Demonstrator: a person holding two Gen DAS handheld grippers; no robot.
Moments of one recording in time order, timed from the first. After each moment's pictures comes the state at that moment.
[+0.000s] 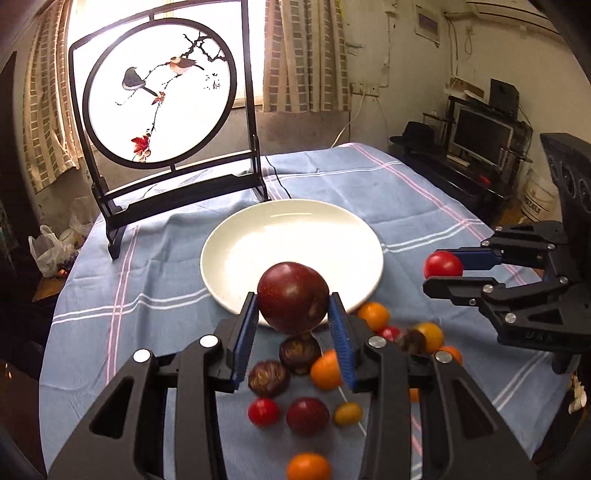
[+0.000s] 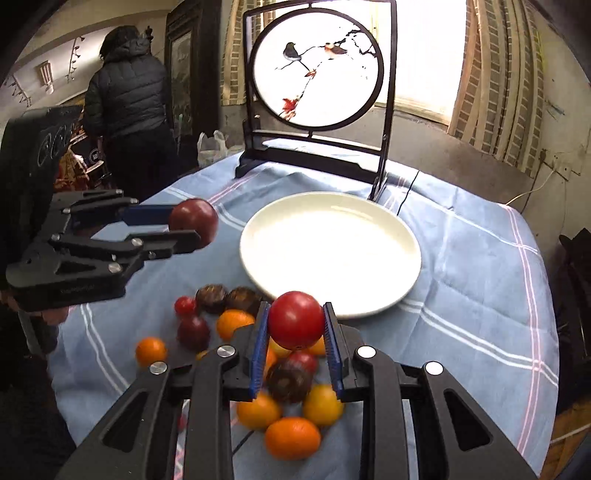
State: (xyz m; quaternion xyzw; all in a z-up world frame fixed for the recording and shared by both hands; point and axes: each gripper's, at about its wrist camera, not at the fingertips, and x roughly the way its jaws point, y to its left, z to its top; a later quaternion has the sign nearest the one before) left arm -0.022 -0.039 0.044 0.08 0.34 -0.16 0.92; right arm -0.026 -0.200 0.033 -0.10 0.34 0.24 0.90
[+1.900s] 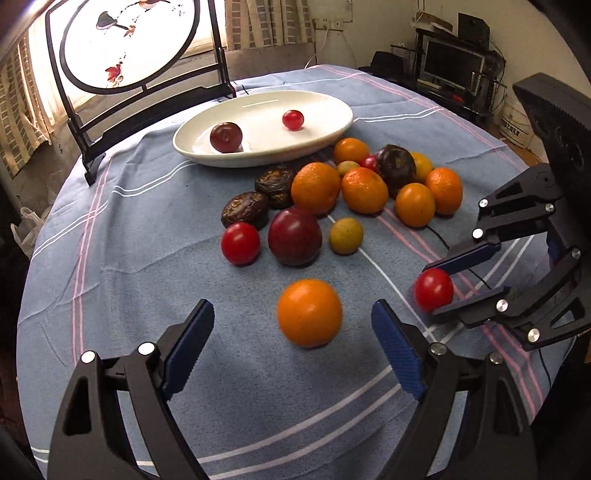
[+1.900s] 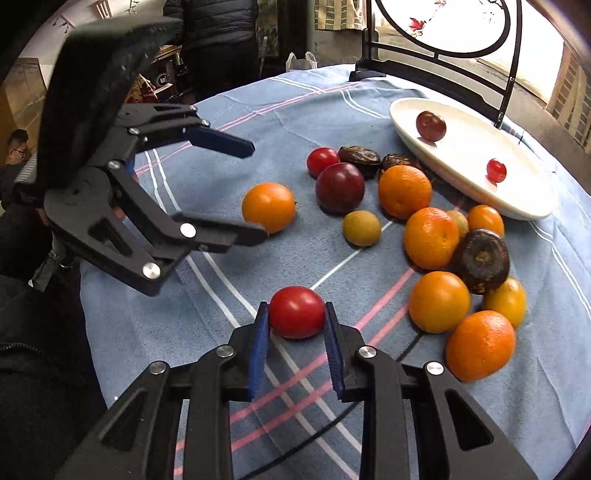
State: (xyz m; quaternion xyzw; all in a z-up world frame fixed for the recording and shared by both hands) left arm -0.115 -0.008 -0.059 0.14 0.42 -0.21 0.87; right arm -0.123 -0.139 -0.063 -0.18 0.44 0.37 0.80
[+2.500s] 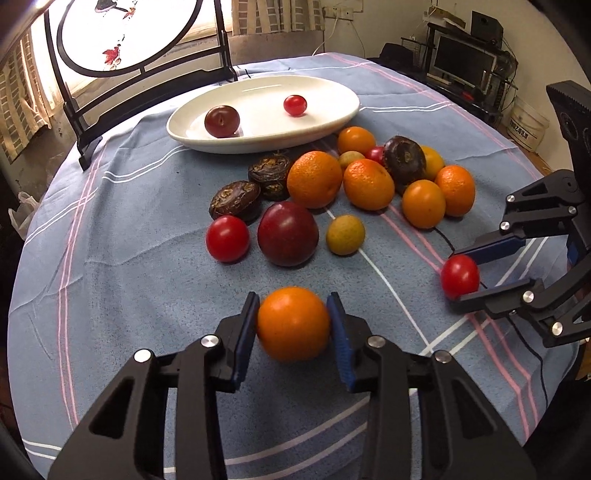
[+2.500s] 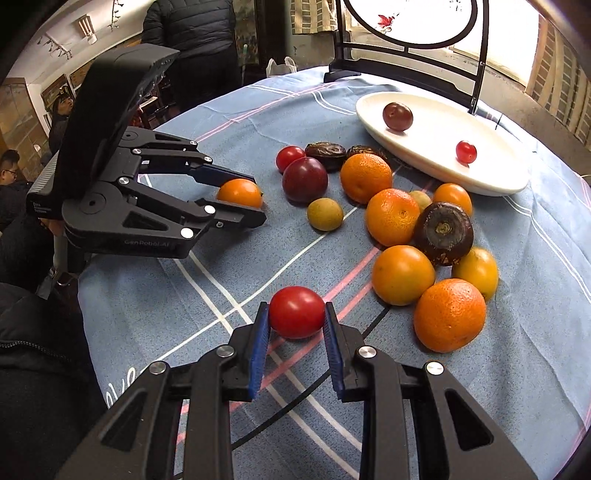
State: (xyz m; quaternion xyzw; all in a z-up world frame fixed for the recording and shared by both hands) left arm -0.106 -0.019 -0.068 0.13 0.45 -0.19 0.86; right arm -0.117 -0.162 -0.063 -0.15 0.45 0.35 0.81
